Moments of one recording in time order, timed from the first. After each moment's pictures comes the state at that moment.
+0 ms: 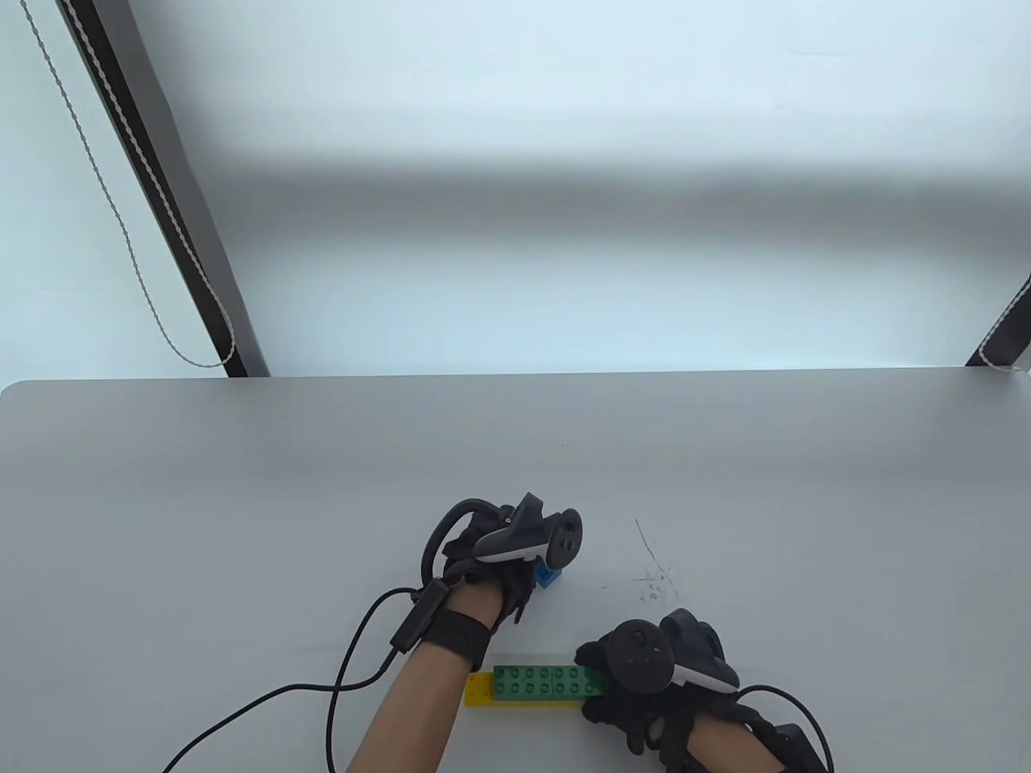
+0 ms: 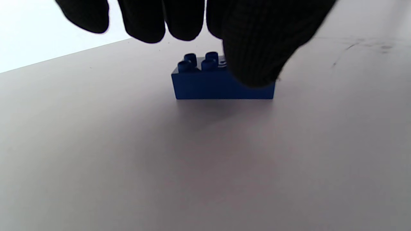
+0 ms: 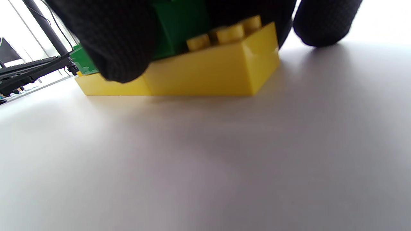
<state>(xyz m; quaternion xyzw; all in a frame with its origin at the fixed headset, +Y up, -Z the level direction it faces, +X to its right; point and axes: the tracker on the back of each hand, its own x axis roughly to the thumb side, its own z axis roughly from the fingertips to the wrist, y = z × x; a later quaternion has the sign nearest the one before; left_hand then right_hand) -0.023 -0.747 -0.413 -0.16 -0.24 -0.13 0.95 0.129 -0.773 -0.289 0.27 0.14 0.94 0.13</state>
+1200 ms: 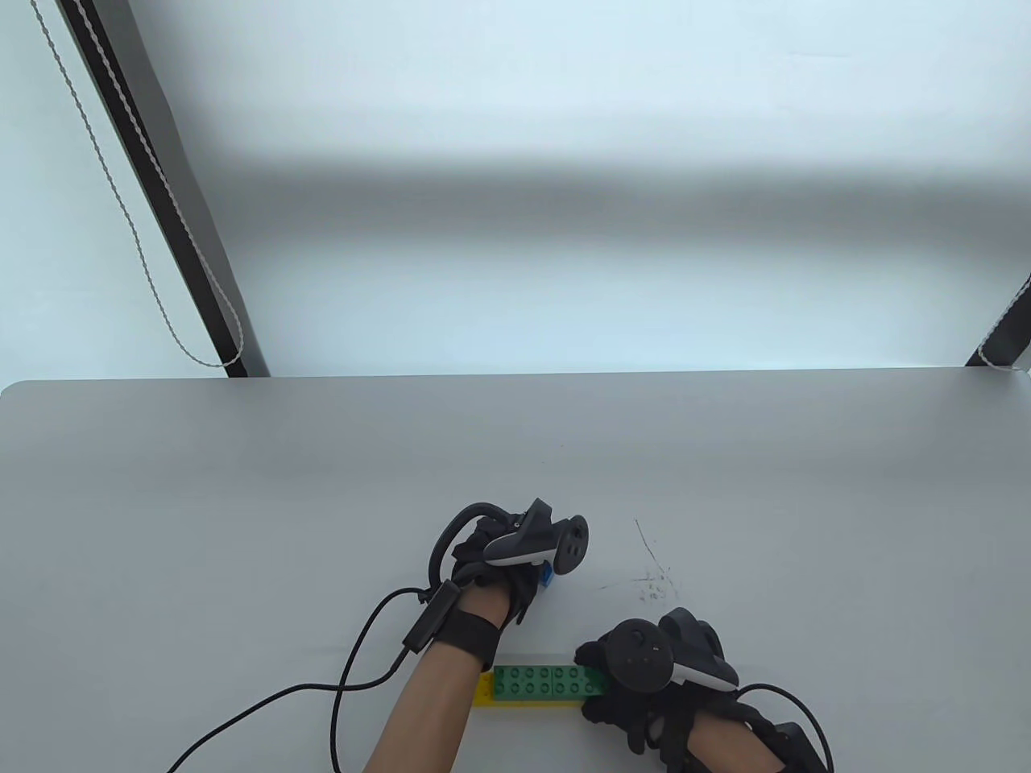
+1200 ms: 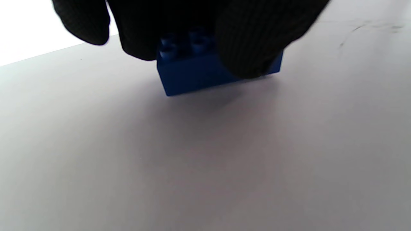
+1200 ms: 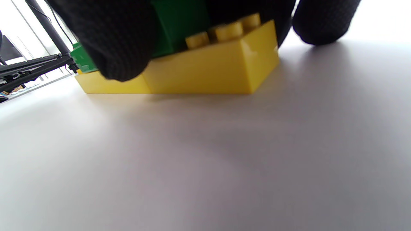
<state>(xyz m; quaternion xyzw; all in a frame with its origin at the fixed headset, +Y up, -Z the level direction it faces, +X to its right) -0.019 -0.754 -0.412 -0.16 -0.24 -0.13 0.95 0.129 -0.773 -0.289 0.27 0.14 0.94 0.13</state>
